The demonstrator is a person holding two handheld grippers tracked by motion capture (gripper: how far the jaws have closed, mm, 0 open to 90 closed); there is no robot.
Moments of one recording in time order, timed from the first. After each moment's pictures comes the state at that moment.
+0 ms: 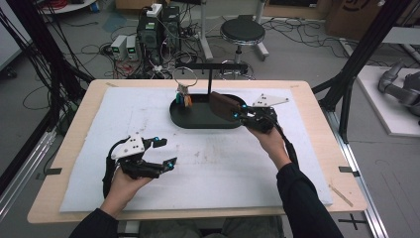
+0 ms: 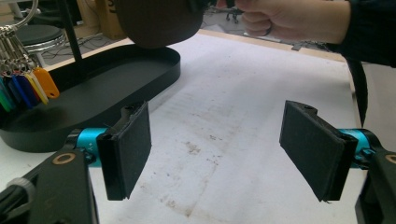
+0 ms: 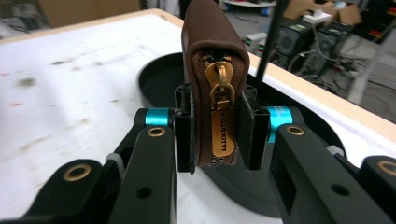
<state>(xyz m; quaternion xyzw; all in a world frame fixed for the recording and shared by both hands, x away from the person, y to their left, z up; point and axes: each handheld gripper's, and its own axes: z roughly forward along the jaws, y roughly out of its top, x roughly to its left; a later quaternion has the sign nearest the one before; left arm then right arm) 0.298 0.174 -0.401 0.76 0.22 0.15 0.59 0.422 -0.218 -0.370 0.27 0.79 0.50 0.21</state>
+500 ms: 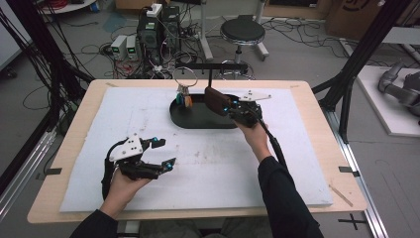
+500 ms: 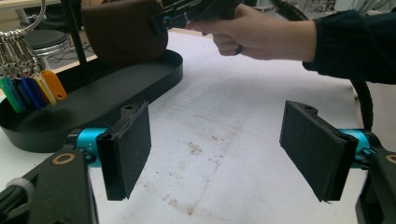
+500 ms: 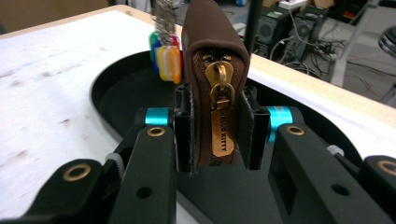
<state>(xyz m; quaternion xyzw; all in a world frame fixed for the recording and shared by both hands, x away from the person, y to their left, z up) 0.295 0.176 -0.402 0.76 0.22 0.16 0.59 0.461 -0.187 -0.399 0.33 0.77 0.49 0.22</state>
